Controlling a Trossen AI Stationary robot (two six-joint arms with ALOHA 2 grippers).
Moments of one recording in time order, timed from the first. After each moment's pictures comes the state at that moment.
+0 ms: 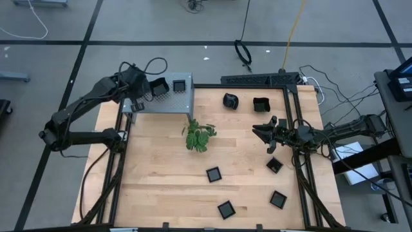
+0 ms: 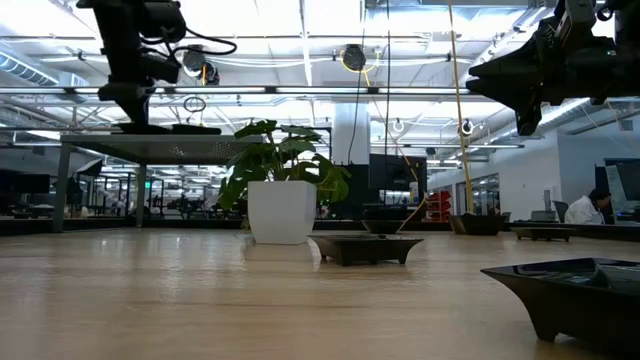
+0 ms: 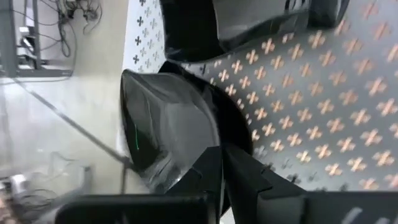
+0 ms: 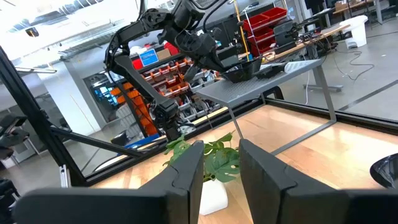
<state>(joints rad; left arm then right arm) 0.82 1.07 1.02 -1.01 -0.37 0.70 0.16 0.52 0.04 0.60 0.42 0.37</state>
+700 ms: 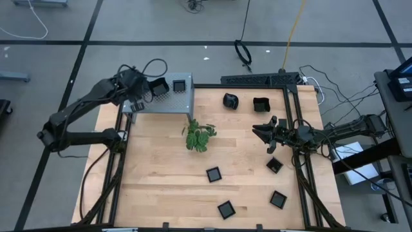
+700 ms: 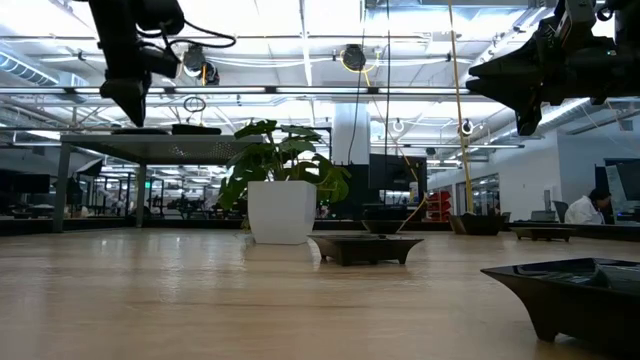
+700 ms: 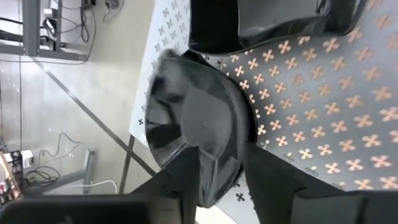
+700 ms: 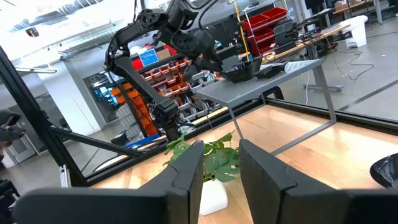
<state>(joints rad) 0.76 1.03 1.02 -1.03 -0.45 0.56 0.16 0.52 0.04 0.60 0.42 0.37</state>
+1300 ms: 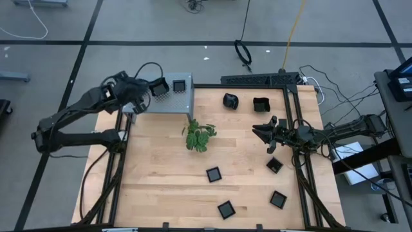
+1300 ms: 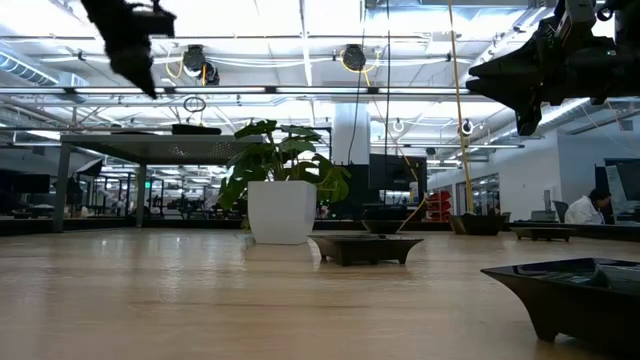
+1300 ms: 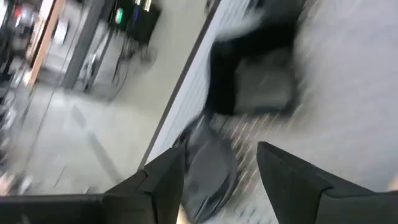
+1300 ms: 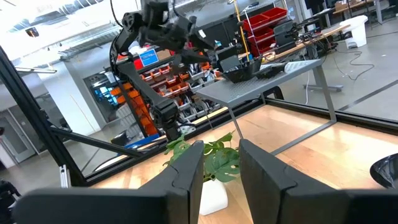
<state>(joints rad) 0.52 0.89 1.02 -0.95 -0.54 0.37 0.16 0.52 0.04 0.60 0.42 0.37</state>
